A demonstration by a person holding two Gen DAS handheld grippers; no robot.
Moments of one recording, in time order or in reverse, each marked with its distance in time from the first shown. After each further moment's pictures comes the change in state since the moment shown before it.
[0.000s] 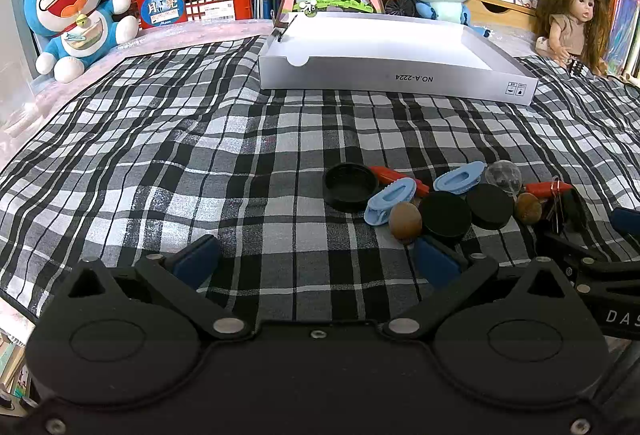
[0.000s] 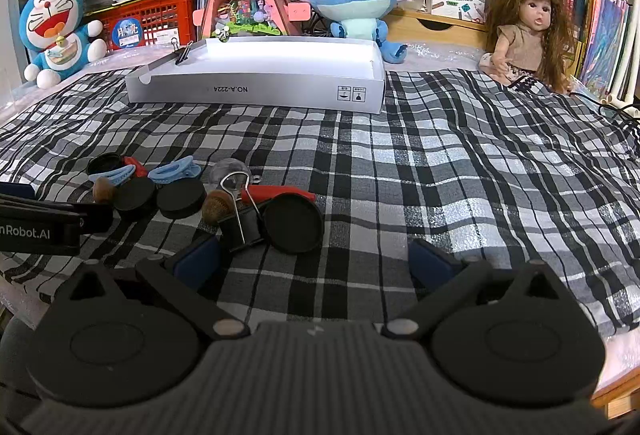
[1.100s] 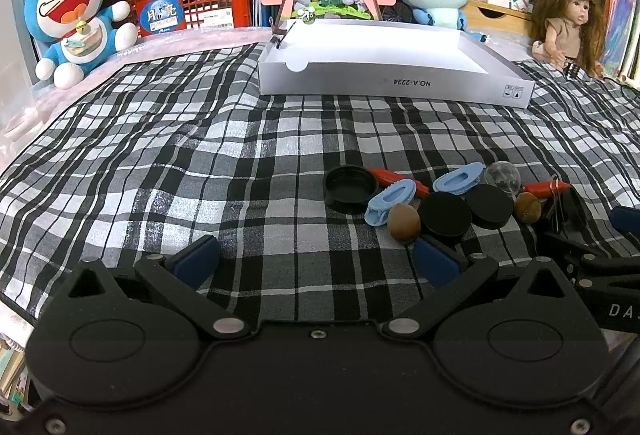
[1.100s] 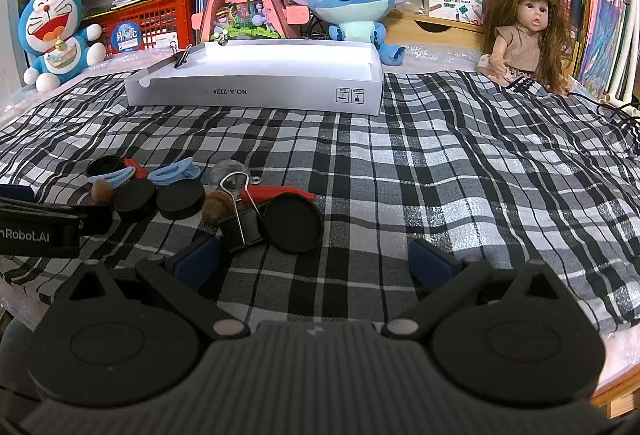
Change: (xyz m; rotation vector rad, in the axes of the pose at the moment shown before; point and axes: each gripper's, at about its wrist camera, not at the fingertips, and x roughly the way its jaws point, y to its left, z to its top) left arm -0.006 0.005 -0.004 0.005 -0.032 -0.004; right arm -0.003 -0.001 0.000 0.004 -0.010 0.000
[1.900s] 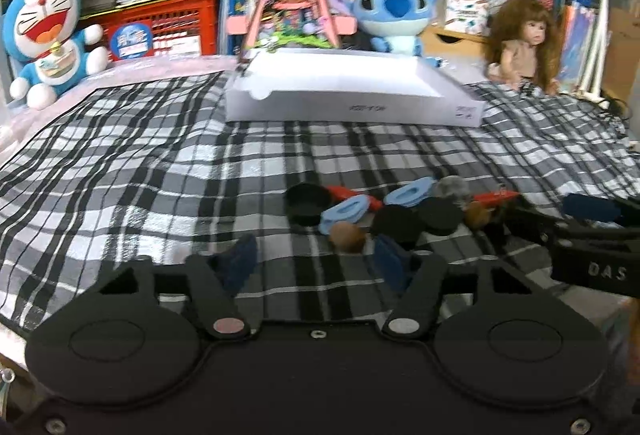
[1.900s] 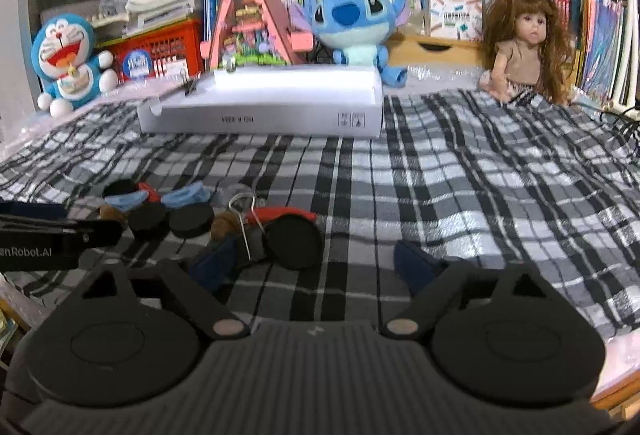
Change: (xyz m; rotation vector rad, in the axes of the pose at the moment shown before) left arm -0.019 0.000 -0.004 0.025 -0.098 -0.141; right arm -0.015 -0.006 -0.003 0.023 -0.114 0.050
